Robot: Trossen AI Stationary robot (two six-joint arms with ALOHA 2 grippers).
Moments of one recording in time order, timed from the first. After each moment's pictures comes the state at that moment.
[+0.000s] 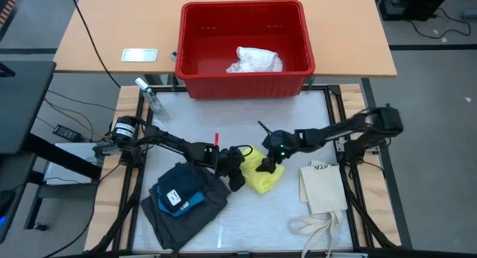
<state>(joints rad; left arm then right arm) -0.12 1.86 1.07 -0.07 0.00 -0.67 -0.04 1.56 0.63 0.16 -0.30 0.80</state>
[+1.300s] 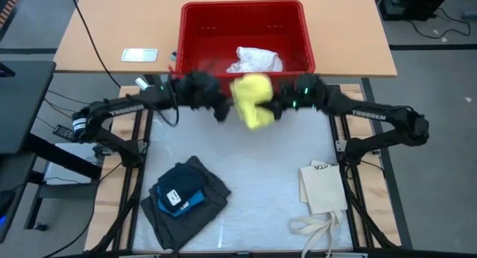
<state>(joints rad) 0.35 1.41 1.33 -0.45 -0.02 -0.33 -0.43 1.24 0.95 0.00 -0.29 0.54</state>
